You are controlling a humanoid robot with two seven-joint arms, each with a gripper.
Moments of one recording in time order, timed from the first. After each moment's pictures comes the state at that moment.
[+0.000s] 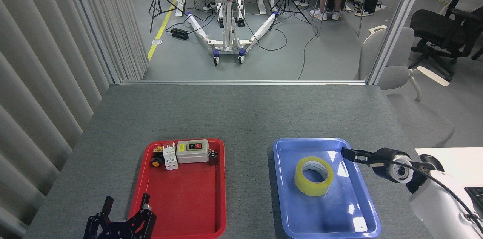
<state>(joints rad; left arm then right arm) 0.22 0.03 0.08 -1.66 -1.29 -0.12 0.26 -0.51 -0.46 0.27 -1.04 0.69 -0.11 0.65</state>
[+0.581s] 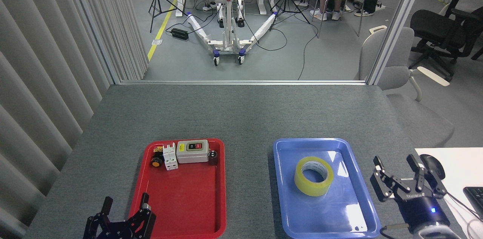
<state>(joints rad) 0.22 0.03 0.09 -1.66 -1.29 -0.11 0.26 0.06 -0.23 -0.22 -1.59 1.28 -0.22 0.02</state>
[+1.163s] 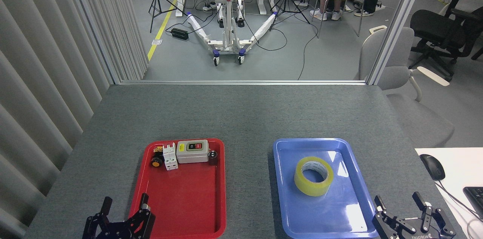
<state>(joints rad) 0.22 0.04 0.09 -1.66 -1.29 -0.12 0.26 0.26 -0.26 -0.20 -1.67 1.27 -0.22 -0.04</state>
